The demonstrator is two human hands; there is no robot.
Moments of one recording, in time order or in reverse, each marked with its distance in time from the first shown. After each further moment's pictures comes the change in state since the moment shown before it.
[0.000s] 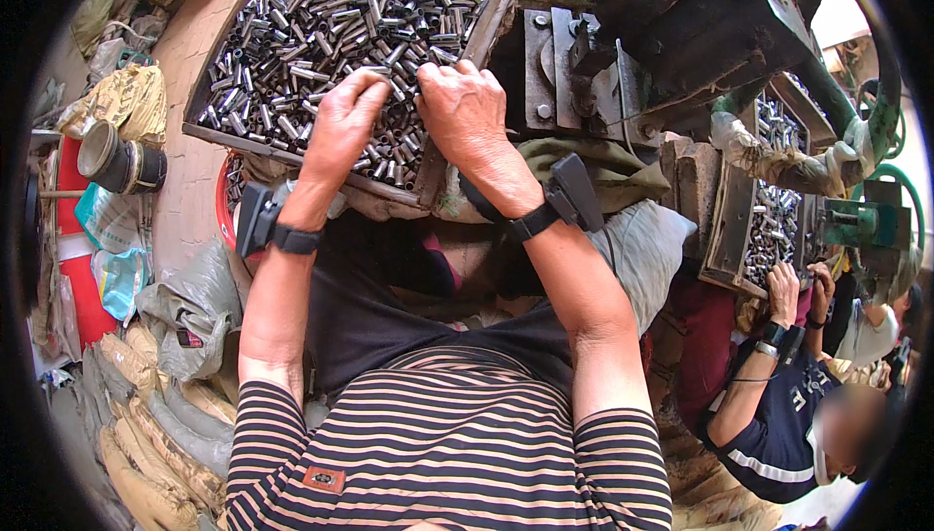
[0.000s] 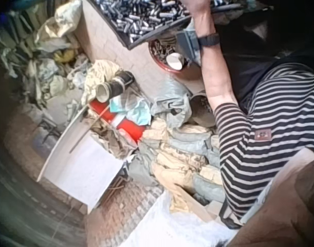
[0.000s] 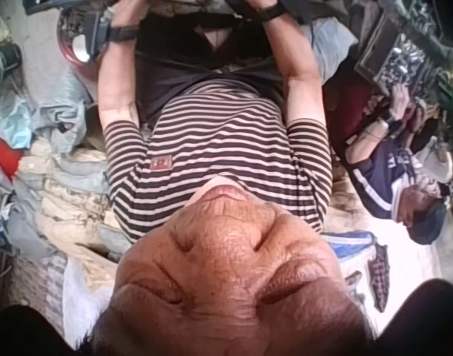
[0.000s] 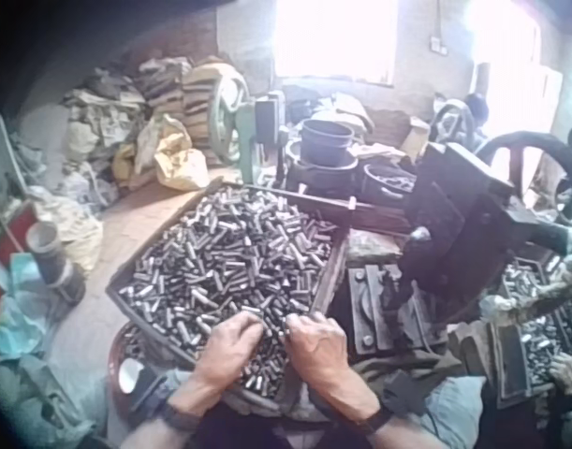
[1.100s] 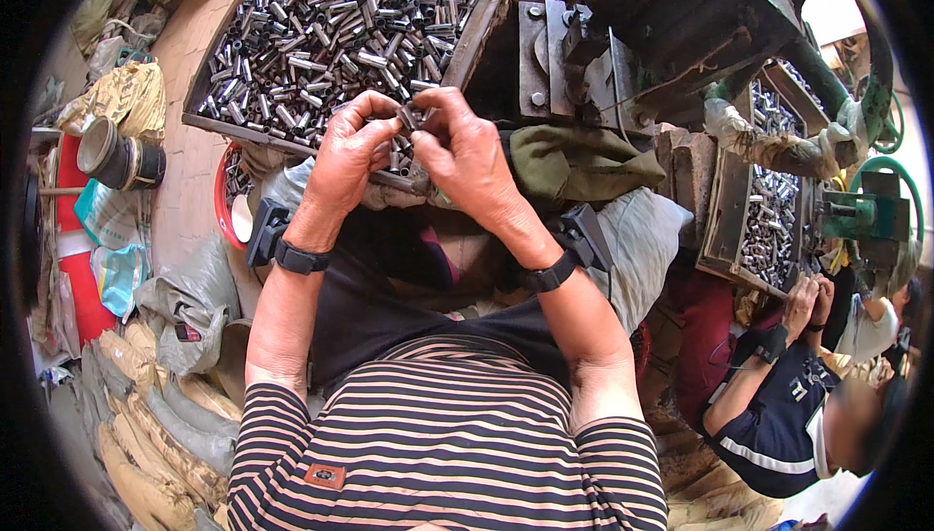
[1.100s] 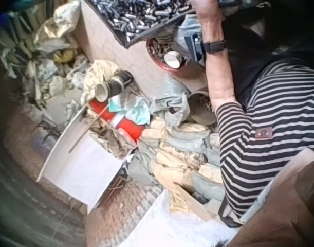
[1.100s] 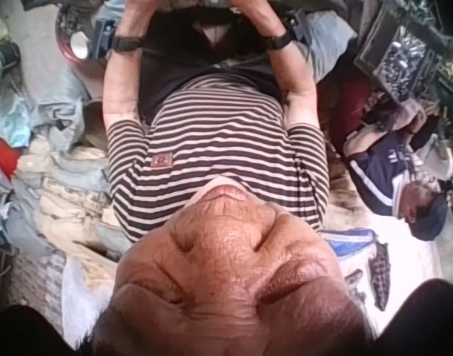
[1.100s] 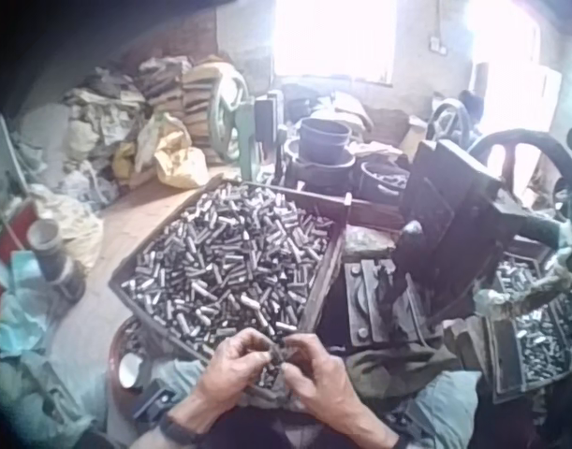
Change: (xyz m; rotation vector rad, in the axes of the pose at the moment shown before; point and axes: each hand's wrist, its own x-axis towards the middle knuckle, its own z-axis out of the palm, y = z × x) left_hand -0.042 0.016 0.012 -0.723 -0.154 -0.353; right_hand -0.053 -0.026 -0.043 0.986 -0.094 0.351
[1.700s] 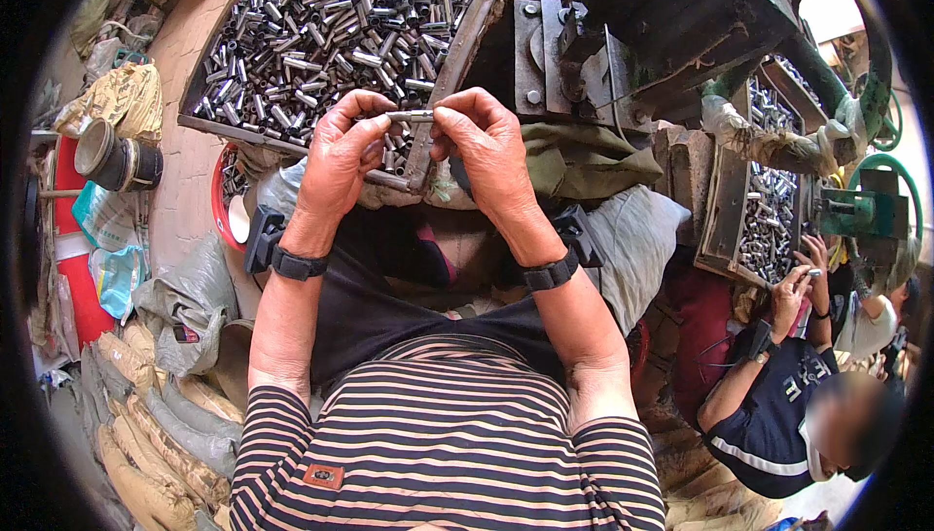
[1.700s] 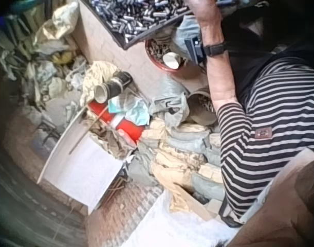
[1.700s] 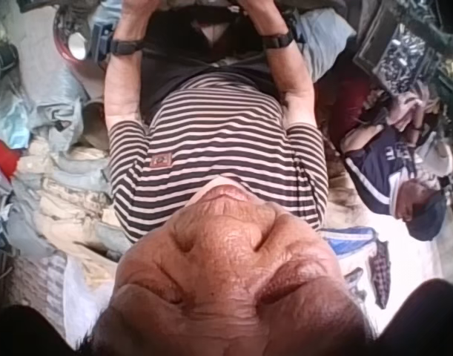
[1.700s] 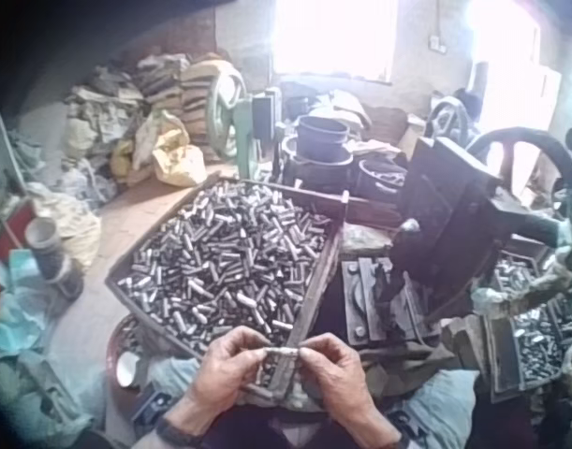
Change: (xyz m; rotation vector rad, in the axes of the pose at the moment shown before) left_hand -0.005 0.003 0.004 -0.124 -0.020 0.055; right_hand -0.003 0.021 -0.014 0.697 0.064 0.228
